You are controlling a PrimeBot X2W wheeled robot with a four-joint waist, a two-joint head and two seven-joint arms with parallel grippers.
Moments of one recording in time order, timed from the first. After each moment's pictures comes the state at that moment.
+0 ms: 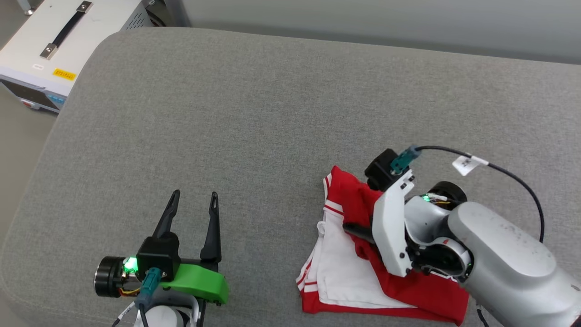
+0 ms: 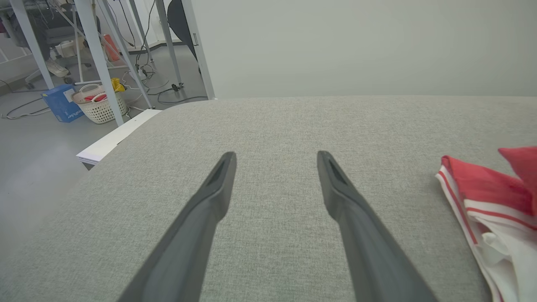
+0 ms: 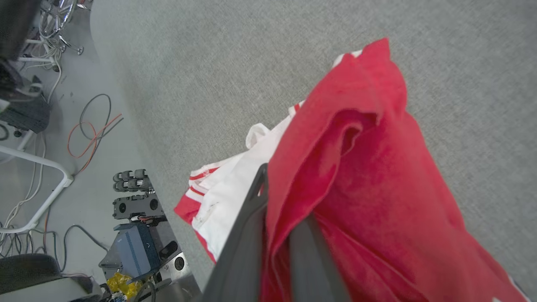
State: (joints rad) left arm -0.05 0.07 -0.11 0.10 -0.05 -0.01 -0.26; right arm -0.62 -0.41 0.86 0.19 0.94 0.13 0.65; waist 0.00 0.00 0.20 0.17
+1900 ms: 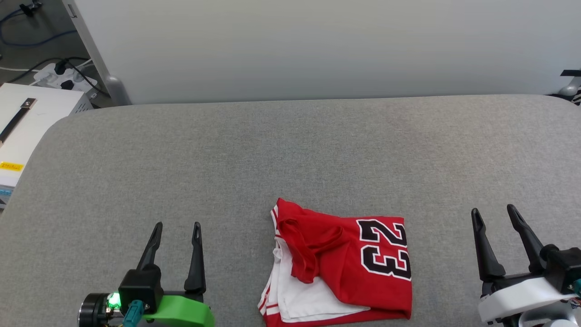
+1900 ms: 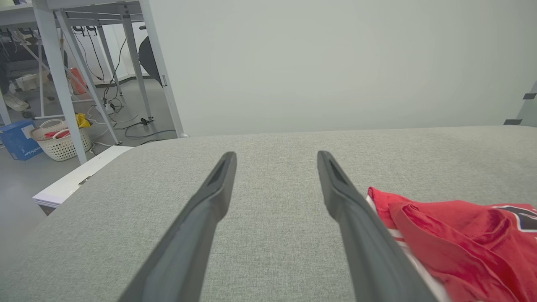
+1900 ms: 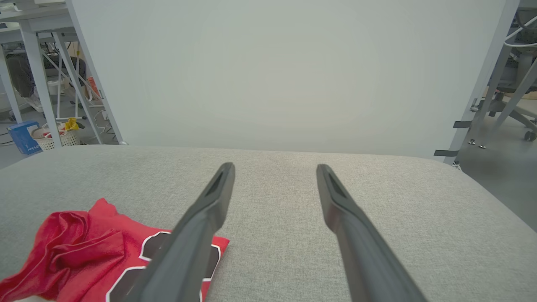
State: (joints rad) left arm 0.08 0.06 -0.05 0.04 -0.05 -0.02 -0.26; right arm 0.05 -0.19 0.01 0.05 0.23 0.13 -0.25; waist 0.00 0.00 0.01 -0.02
